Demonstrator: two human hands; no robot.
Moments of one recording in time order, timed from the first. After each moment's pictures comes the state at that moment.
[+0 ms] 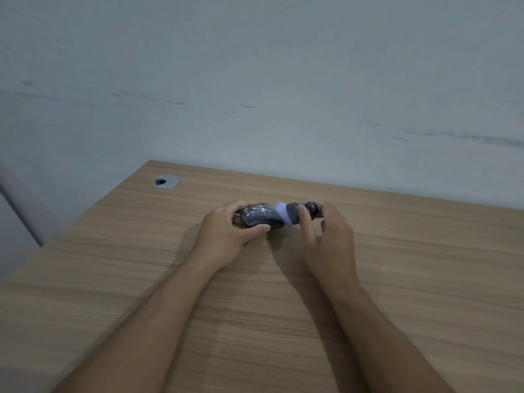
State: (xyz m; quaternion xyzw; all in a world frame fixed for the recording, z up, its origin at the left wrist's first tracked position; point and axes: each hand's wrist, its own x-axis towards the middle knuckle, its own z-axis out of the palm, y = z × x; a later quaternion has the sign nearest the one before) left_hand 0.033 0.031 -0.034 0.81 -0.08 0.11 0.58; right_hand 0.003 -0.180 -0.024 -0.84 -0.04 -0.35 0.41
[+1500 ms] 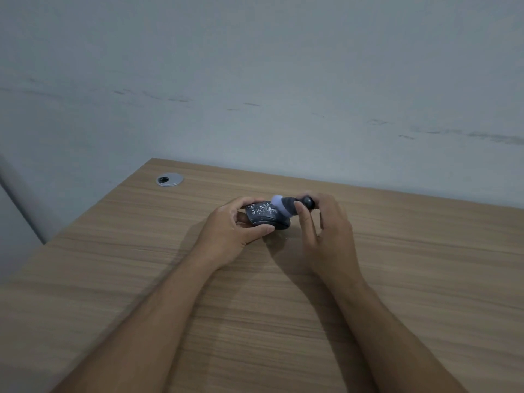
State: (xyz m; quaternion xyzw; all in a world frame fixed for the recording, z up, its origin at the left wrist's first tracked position) left_hand 0.025 0.031 -0.023 0.76 -0.11 0.05 0.64; right_hand 0.008 -0.177 -0.023 -0.84 -0.13 -0.38 0.37
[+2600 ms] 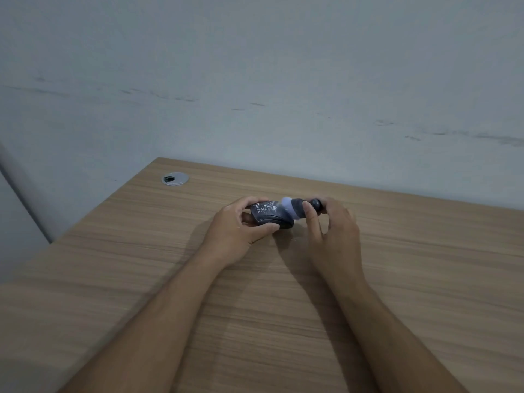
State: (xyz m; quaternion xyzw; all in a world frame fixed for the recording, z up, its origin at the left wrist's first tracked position) left_hand 0.033 0.034 -0.033 0.78 -0.10 0.08 0.62; right_hand 0.009 -0.173 -0.027 -0.85 -0.07 -0.37 0.38
